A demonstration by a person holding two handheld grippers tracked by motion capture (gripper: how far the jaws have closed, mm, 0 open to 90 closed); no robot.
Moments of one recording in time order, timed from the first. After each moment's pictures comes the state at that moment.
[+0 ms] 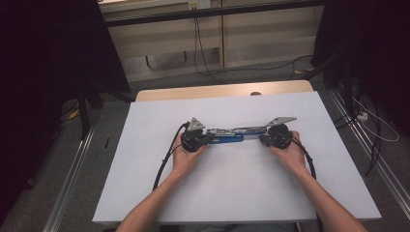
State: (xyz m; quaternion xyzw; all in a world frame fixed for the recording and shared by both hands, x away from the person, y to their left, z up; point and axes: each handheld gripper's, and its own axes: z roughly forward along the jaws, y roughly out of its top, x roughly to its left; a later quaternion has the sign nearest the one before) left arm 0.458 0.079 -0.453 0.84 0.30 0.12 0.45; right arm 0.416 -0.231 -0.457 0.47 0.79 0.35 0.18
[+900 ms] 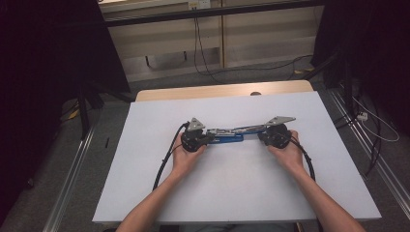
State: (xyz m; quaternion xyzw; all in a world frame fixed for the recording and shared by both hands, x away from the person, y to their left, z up) left arm 0.458 0.078 -0.453 0.84 0.30 0.12 0.44; right arm 0.417 -0.228 -0.456 0.47 0.78 0.36 0.20
